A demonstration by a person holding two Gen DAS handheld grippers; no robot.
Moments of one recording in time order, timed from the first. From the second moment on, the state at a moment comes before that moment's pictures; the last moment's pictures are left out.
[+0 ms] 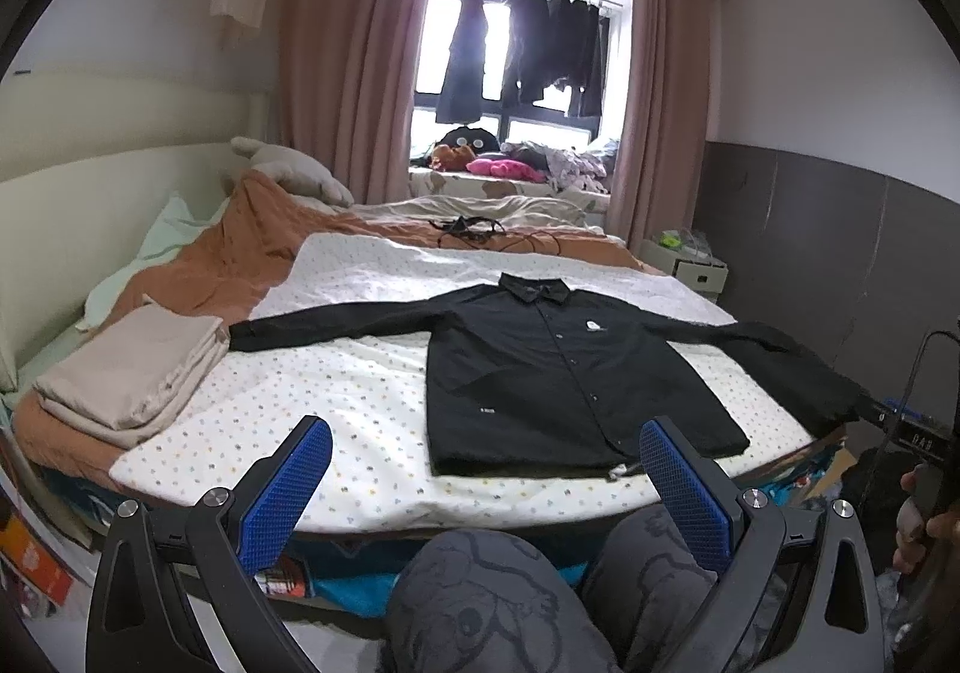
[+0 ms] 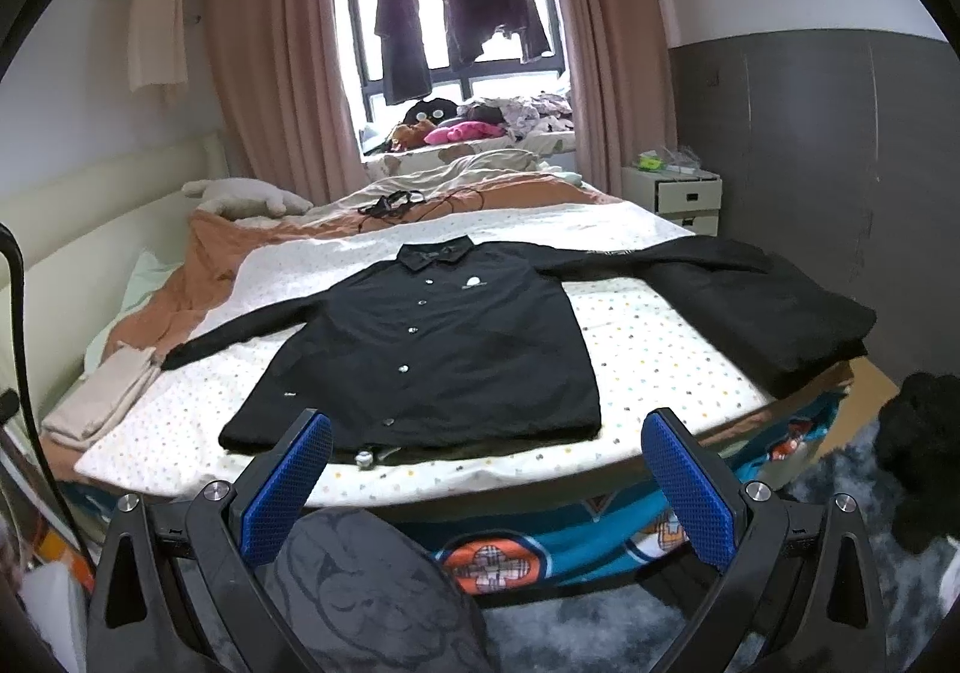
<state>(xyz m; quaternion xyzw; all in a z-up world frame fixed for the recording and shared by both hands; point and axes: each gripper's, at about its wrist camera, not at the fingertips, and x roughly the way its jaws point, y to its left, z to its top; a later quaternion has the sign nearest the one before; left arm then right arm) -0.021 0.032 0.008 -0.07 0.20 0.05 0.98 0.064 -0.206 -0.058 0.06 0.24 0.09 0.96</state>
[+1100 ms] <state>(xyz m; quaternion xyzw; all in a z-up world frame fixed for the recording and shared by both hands) 0.168 0.106 -0.015 -0.12 0.28 0.10 0.95 0.264 -0.155 -0.063 0.08 0.29 0.11 0.95</state>
